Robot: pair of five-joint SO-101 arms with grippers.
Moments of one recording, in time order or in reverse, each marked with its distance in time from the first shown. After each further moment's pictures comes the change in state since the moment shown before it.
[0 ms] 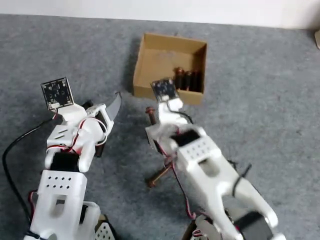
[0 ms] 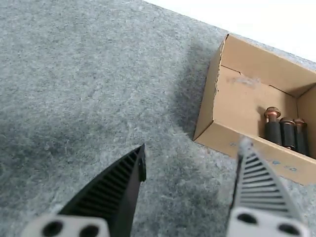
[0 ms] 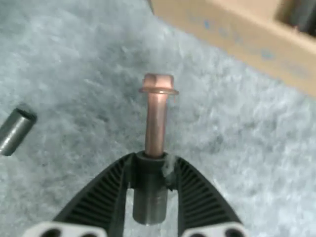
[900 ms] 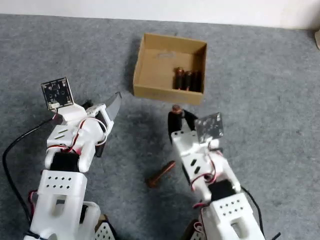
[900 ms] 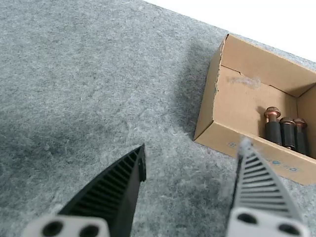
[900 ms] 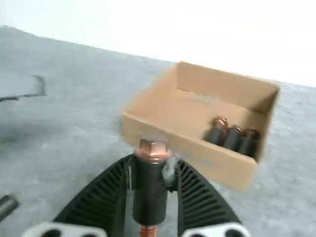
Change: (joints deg) left arm 0.0 0.0 0.0 0.0 0.0; right arm 11.1 -43.7 31.6 -24.0 5.1
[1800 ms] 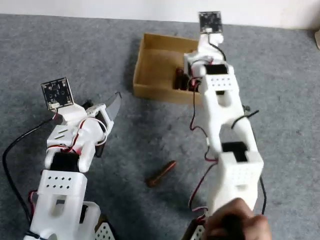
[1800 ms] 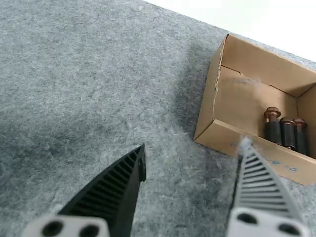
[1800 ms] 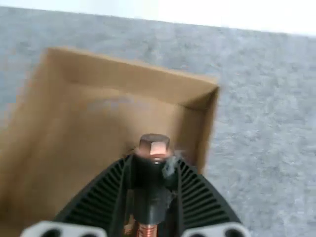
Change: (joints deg) left arm 0.0 0.0 0.0 0.0 0.0; right arm 13.4 97.7 -99.7 28.9 0.2
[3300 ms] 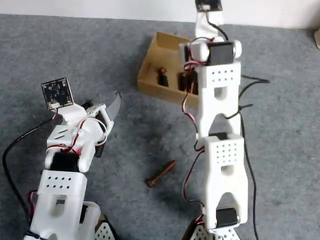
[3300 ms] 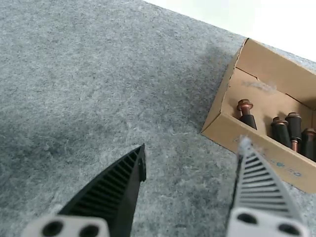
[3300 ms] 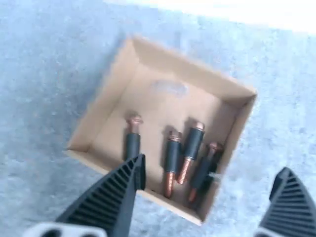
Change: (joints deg) left arm 0.0 0.0 0.0 0.0 0.0; right arm -2.3 18.4 -75.1 63.2 0.5
